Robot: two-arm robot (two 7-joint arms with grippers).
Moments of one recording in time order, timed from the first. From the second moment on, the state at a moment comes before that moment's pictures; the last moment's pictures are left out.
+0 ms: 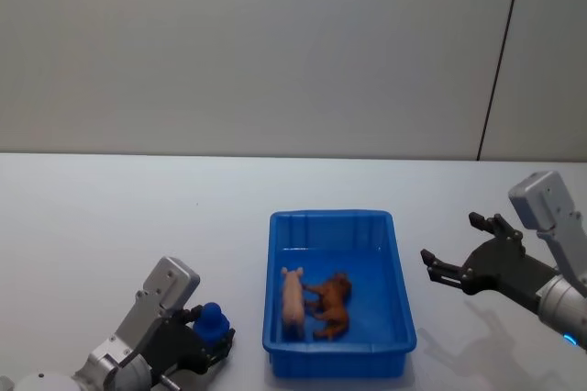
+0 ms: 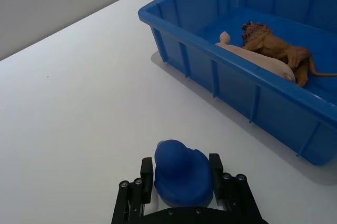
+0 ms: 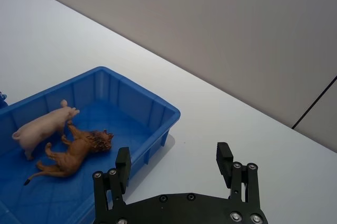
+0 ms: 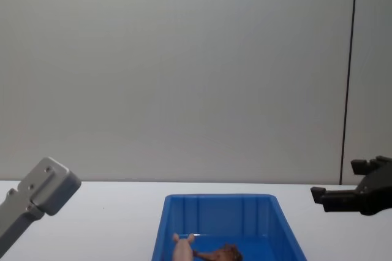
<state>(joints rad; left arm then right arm) -0.24 0.45 0.40 -1.28 -0.18 0.16 -0.33 0.19 0.35 -0.24 -1.53 0.08 0.19 0.40</state>
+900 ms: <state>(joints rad) -0.27 0.46 0.37 -1.39 -0.16 0.12 -0.29 0.19 0.35 -0.24 -1.53 0.08 0.19 0.41</state>
